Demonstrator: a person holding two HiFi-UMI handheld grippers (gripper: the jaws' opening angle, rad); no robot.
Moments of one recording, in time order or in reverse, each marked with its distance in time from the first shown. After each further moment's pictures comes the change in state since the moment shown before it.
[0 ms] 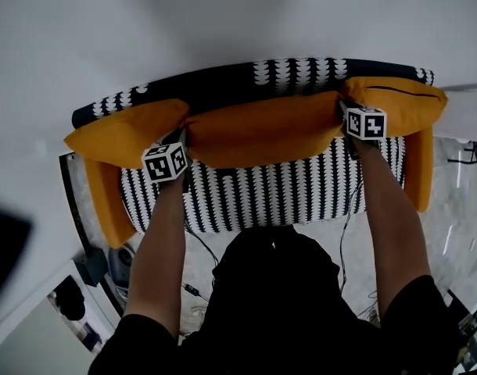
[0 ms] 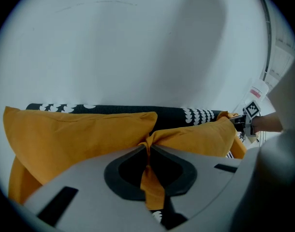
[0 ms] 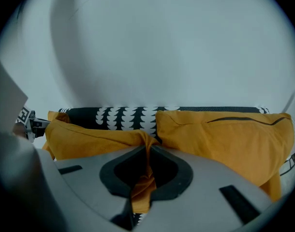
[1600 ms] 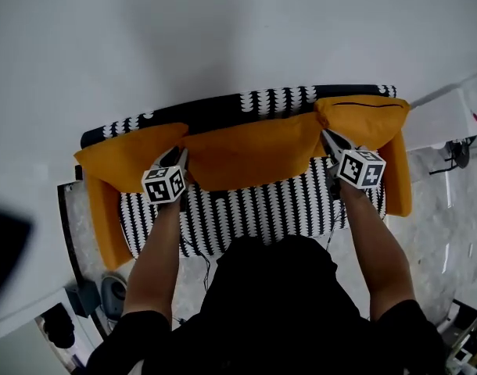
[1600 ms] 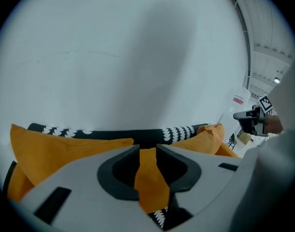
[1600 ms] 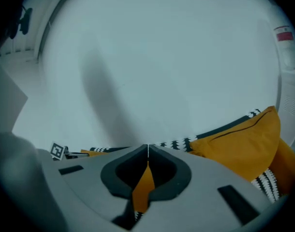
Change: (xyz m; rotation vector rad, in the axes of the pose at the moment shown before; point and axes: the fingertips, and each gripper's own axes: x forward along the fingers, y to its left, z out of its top) left arm -0.090 -0.048 0.036 0.083 -0.212 -0.087; right arm -0.200 0.101 0.039 0.179 -0.392 0.188
